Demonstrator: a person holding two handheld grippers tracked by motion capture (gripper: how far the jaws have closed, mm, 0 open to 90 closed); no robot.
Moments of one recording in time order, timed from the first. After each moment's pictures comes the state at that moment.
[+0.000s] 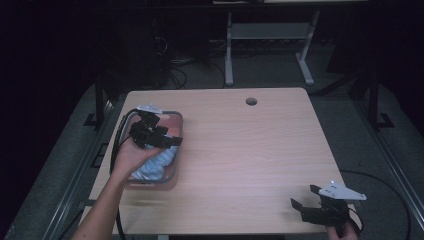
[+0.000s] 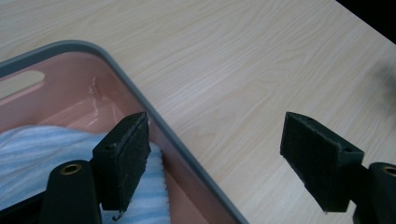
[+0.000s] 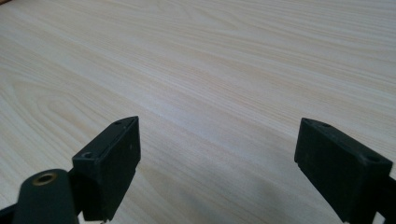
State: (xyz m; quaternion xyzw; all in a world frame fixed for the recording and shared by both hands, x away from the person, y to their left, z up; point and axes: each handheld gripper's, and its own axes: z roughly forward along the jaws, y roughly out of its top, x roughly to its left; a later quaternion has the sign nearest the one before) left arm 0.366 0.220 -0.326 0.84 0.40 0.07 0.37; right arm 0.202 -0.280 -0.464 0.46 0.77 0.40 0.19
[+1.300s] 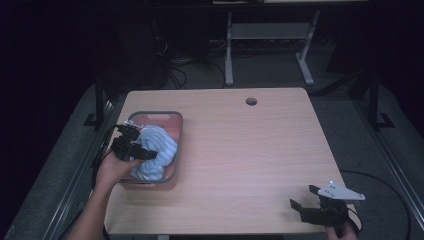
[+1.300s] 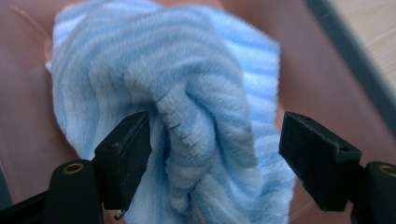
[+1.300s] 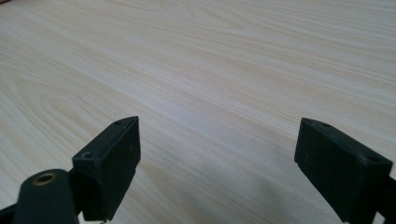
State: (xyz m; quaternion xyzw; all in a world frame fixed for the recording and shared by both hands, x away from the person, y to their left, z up) left arm 0.366 0.276 -0.381 0.83 0.50 0.09 0.23; right arm 0.202 -0.278 -0.465 0.46 0.77 0.41 0.18
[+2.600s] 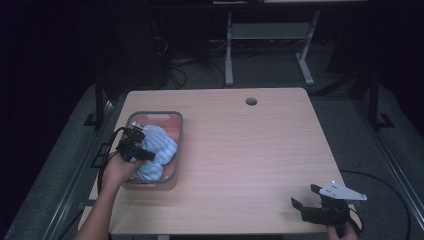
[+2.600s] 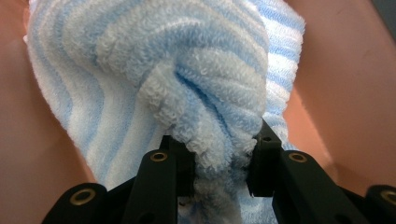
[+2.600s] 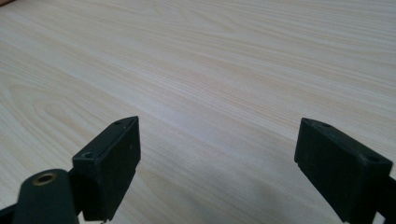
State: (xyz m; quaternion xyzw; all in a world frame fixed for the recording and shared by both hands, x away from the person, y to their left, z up) left arm 0.367 0.270 -0.392 0.83 0.51 0.08 0.21; right arm 0.202 -0.280 -0.463 0.47 0.76 0.41 0.19
